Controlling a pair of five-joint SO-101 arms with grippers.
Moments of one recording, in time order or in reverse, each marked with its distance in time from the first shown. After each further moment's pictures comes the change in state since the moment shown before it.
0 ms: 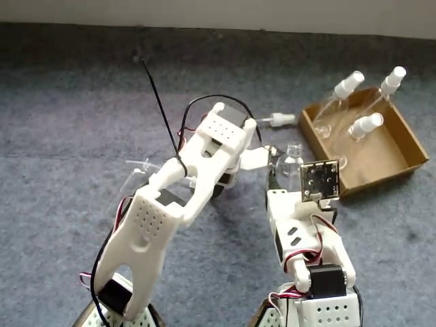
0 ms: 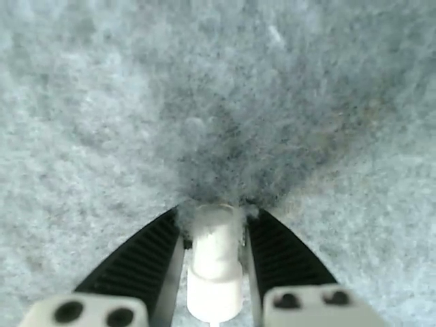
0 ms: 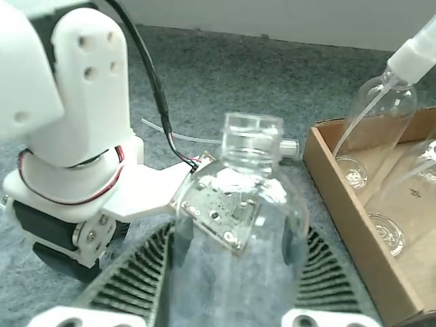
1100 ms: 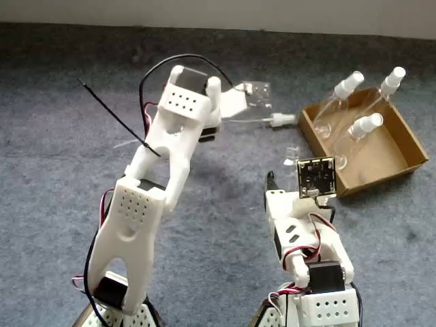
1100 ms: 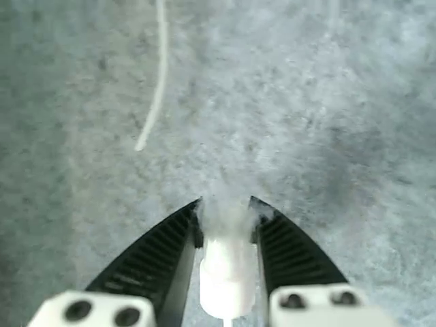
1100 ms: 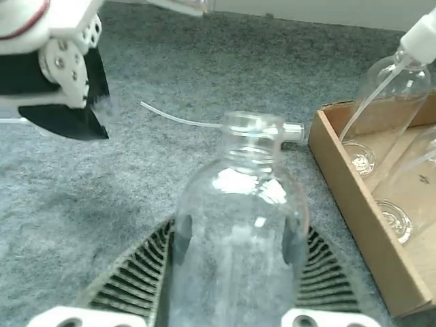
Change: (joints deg) left arm -13.6 0.4 -27.3 0.4 12.0; right arm -0.2 0.7 0.0 0.0 -0.1
